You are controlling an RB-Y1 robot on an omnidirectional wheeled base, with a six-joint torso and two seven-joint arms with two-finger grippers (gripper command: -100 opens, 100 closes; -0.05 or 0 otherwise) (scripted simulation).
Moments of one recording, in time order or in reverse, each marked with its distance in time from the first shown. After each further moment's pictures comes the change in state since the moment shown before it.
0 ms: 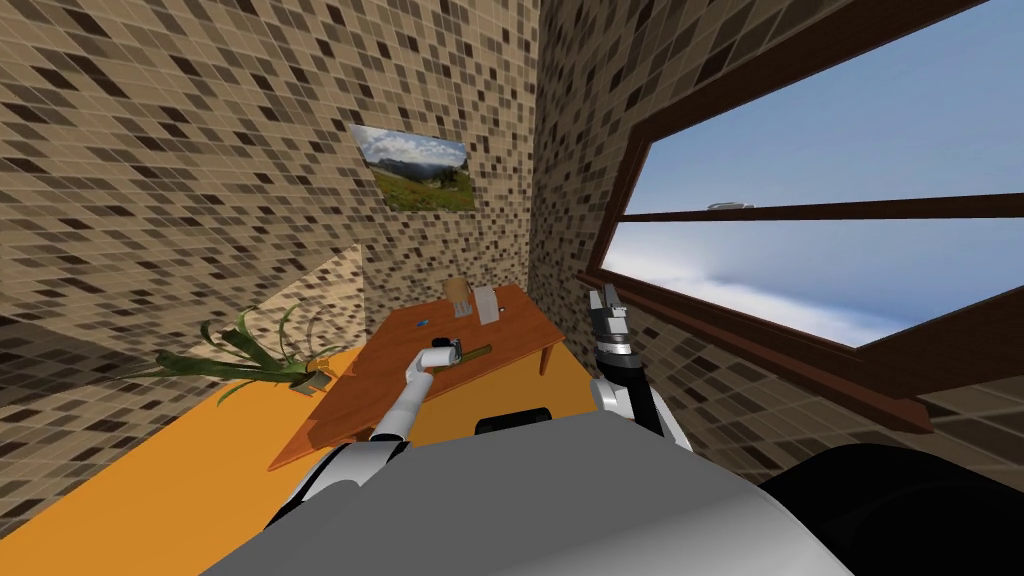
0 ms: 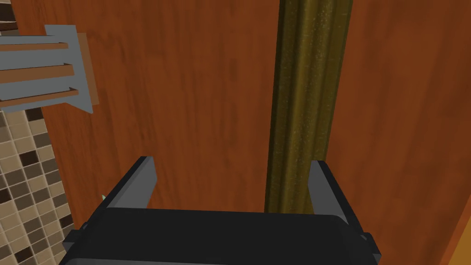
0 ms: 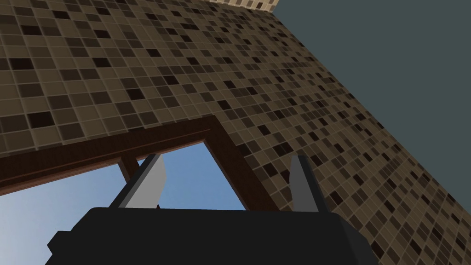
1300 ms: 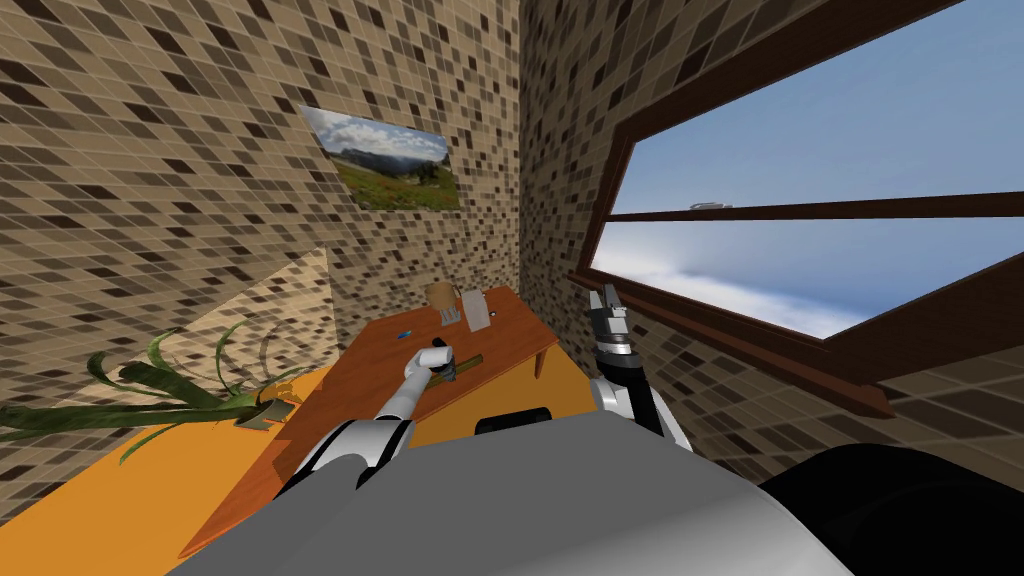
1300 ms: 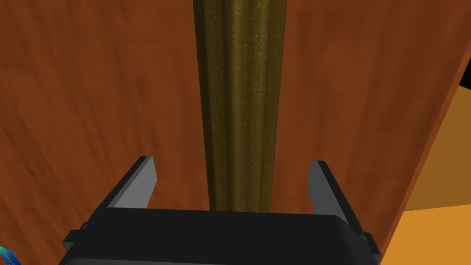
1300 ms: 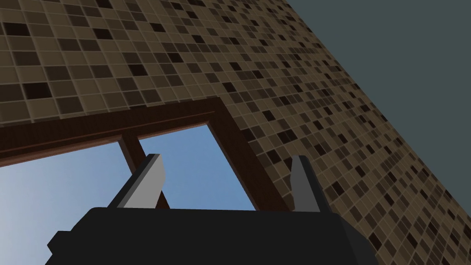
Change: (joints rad) left arm -0.114 0.035 -0.005 0.268 0.034 0.235 0.039; right arm 0.000 0.000 0.000 0.000 0.000 0.000 0.000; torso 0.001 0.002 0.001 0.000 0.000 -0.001
